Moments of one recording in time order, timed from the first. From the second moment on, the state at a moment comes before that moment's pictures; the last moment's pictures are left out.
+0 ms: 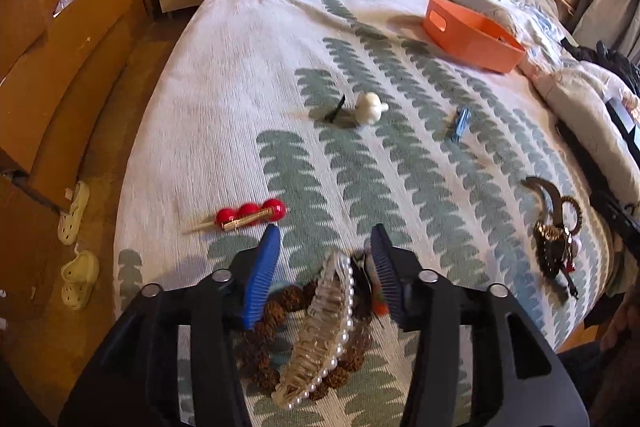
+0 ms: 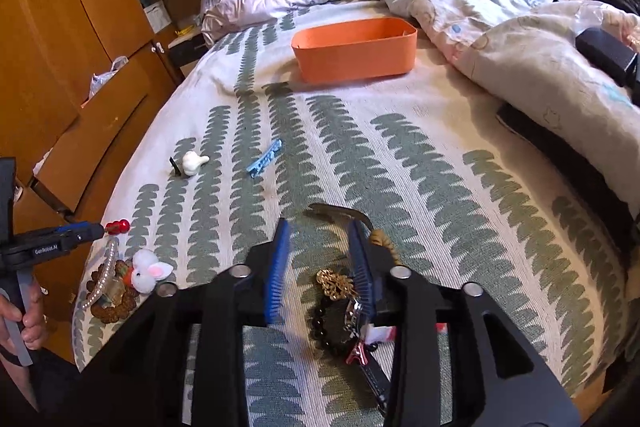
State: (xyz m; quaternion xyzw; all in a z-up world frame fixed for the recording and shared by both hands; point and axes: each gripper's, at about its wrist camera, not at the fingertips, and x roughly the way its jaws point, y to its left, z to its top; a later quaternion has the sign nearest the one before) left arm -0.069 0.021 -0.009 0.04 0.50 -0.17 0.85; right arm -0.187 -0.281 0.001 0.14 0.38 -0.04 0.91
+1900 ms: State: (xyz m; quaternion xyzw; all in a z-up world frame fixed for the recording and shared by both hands) left arm 0.071 -0.049 -0.071 0.03 0.56 -0.18 0.80; right arm 0.007 -0.207 -0.082 0.03 0.45 -0.08 0.89
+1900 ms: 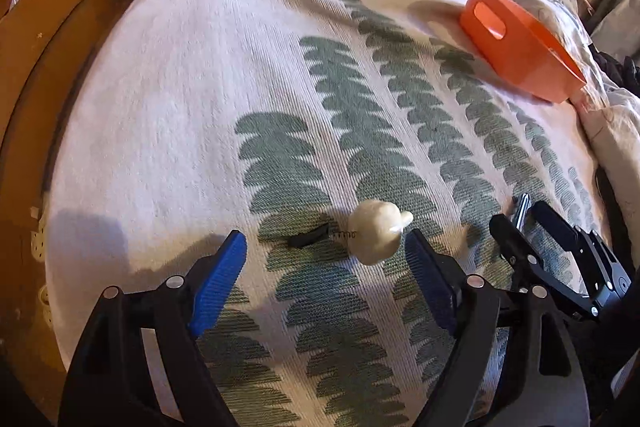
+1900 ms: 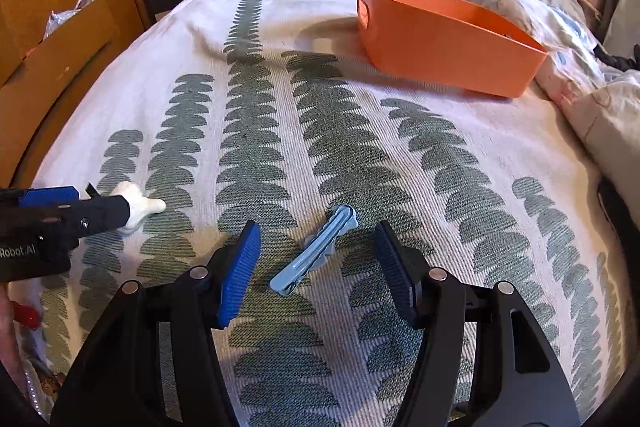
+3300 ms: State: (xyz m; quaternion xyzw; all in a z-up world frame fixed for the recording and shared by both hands) left arm 0.080 -0.029 -0.051 -0.01 0.56 -0.18 0.81; right arm -0.040 -0.255 -0.026 0.09 0.40 -0.09 0.91
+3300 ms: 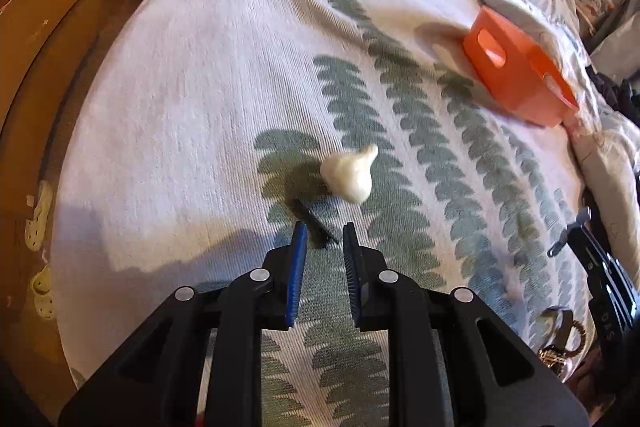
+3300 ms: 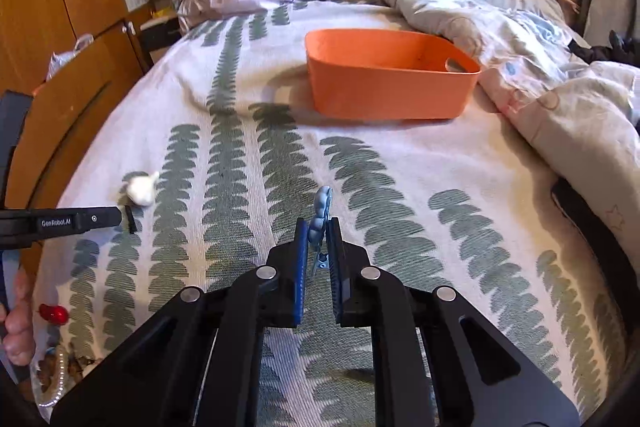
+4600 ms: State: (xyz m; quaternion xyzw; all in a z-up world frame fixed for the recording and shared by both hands) left arm 0.092 -0.063 -0.084 0.10 0.55 -0.14 0.82; right arm -0.039 -0.248 -0.032 0.08 0.40 -0.08 0.91
